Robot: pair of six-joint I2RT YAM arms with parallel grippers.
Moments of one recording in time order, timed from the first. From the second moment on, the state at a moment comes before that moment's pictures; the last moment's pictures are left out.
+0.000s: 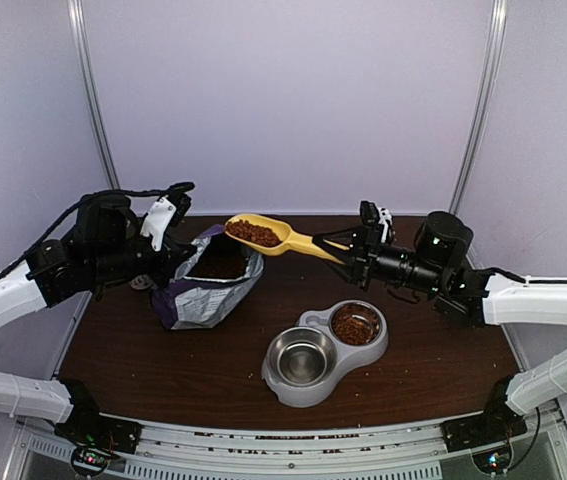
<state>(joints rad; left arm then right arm) -0.72 1.02 0.94 -0.36 -0.05 0.09 0.84 1.26 0.77 0.58 -0.35 1.38</state>
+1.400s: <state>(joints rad) -0.72 1.02 0.94 -0.36 -0.04 0.08 0.79 0.96 0.50 0.60 -0.16 1.45</state>
